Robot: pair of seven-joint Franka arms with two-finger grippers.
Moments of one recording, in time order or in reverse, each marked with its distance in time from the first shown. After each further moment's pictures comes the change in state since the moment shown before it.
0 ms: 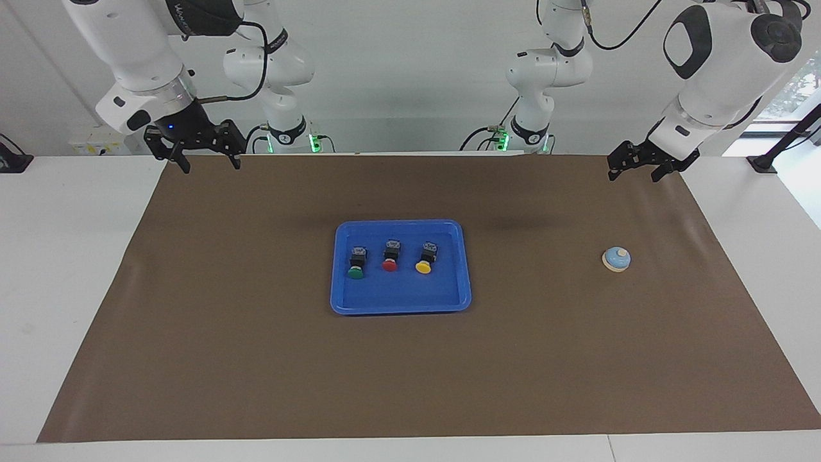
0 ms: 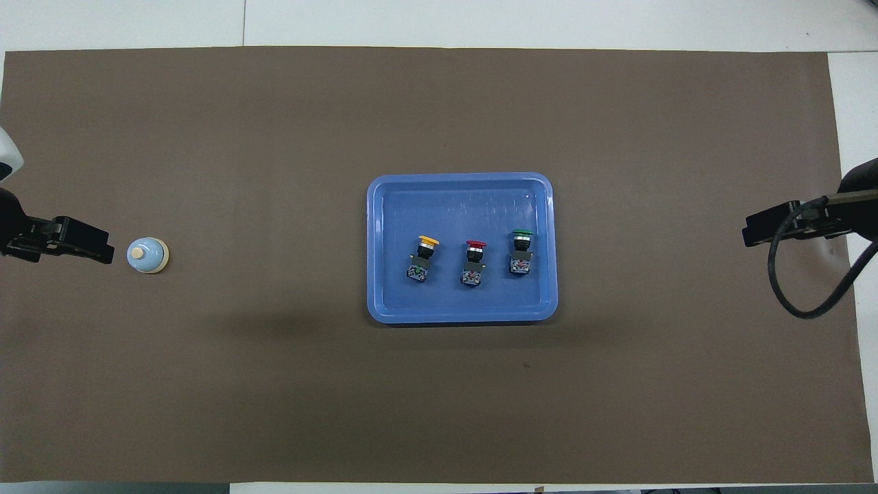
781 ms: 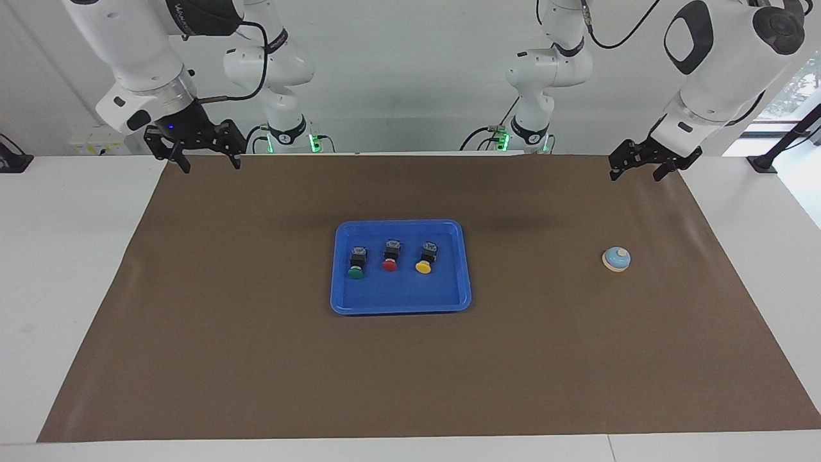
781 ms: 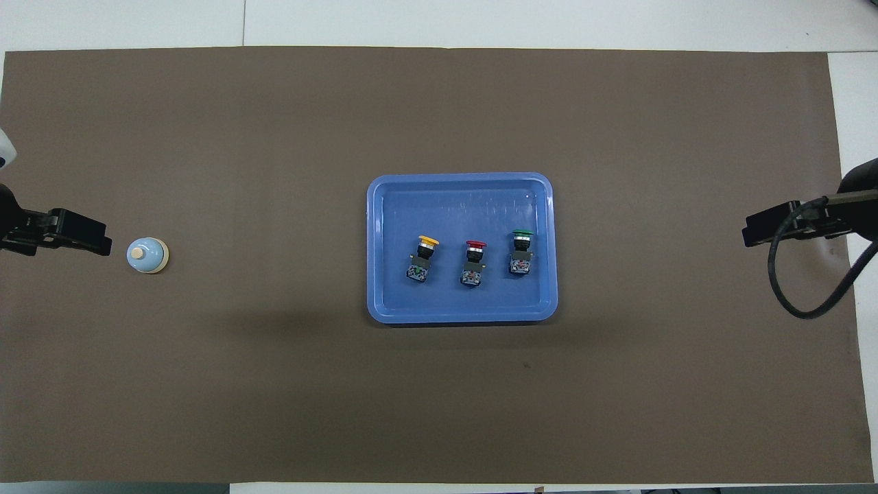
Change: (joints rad) left arm -0.001 0.001 -0.005 0.019 0.000 0.024 -0.040; right arm 0.000 0.000 0.000 0.000 0.000 0.000 0.000
